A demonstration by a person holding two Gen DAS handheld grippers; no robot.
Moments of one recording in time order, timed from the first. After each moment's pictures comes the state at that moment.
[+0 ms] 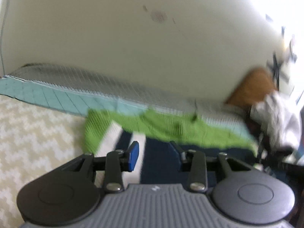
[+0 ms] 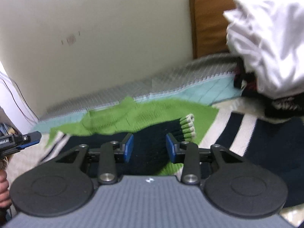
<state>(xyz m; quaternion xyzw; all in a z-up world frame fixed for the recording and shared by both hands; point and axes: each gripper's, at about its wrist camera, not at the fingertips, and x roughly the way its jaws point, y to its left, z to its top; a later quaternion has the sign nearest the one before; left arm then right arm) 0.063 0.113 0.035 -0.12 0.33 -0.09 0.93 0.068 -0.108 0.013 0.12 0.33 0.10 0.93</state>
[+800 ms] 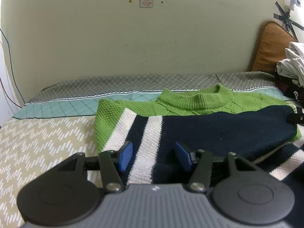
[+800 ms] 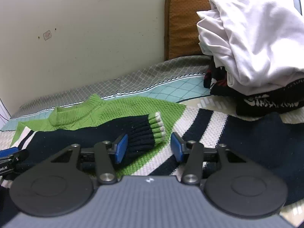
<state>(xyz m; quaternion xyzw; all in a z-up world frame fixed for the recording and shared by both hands) 0.056 0.073 0.008 0.03 0.31 0.00 0.95 0.062 -0.122 -0.003 0.10 0.30 0.04 0.95</state>
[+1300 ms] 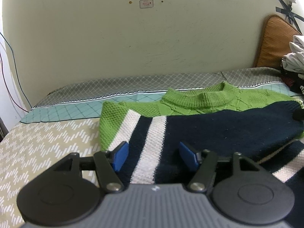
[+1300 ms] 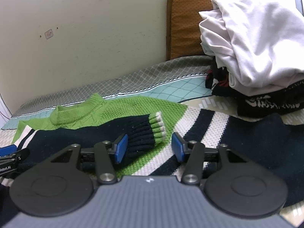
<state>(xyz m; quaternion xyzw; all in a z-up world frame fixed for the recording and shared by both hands) 0.058 0.067 0.007 0.06 0.31 0.02 0.95 0.062 -0.123 -0.003 0.10 0.30 0.05 0.95</state>
